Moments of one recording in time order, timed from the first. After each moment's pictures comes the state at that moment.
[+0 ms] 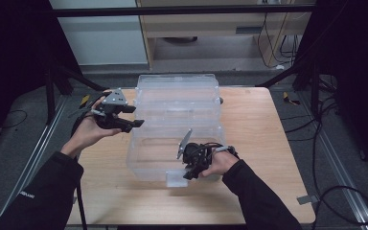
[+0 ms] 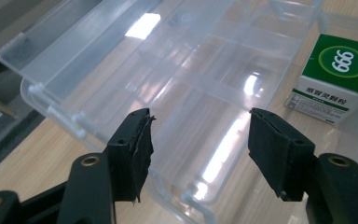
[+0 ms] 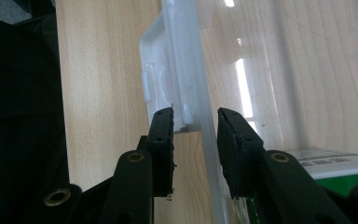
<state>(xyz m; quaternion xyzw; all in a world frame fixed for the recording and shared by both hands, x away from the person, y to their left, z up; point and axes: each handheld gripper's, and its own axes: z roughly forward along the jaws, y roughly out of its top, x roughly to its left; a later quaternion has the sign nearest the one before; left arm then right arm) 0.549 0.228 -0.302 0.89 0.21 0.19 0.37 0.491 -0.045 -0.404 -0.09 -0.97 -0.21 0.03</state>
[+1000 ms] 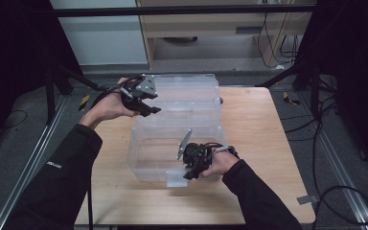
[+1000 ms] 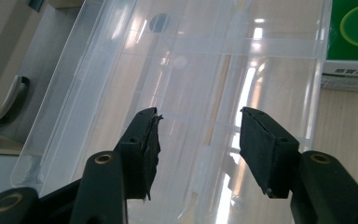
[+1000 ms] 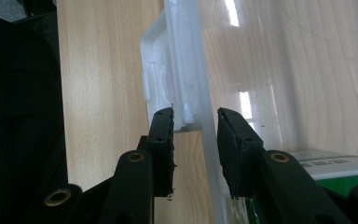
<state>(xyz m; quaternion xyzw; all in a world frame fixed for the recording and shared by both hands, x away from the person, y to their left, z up) 0.598 0.166 -0.280 0.94 0.05 0.22 0.26 0.491 -0.046 -0.404 -0.09 -0.97 -0.21 0.03</state>
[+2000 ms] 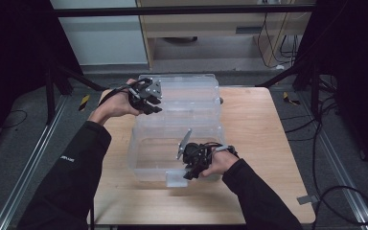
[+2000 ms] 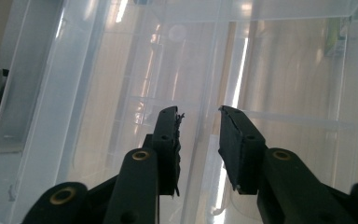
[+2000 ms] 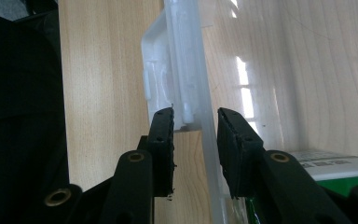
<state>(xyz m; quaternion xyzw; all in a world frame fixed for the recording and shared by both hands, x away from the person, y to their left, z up) 0.622 0.156 -0.305 0.96 0.02 0.20 0.21 0.492 -0.045 -0.404 -0.08 -0.97 -0.21 0.03</state>
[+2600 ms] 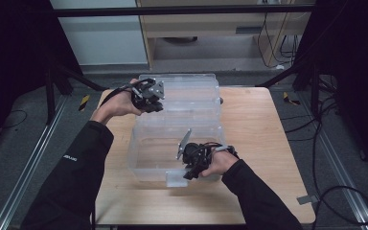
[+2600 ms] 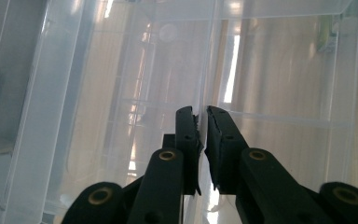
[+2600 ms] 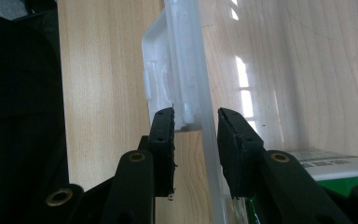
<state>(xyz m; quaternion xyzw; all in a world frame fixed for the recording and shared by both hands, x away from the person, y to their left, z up) 0.622 0.147 -0.302 0.96 0.01 0.19 0.19 0.492 -0.044 -0.403 -0.09 -0.98 -0.20 0.03</state>
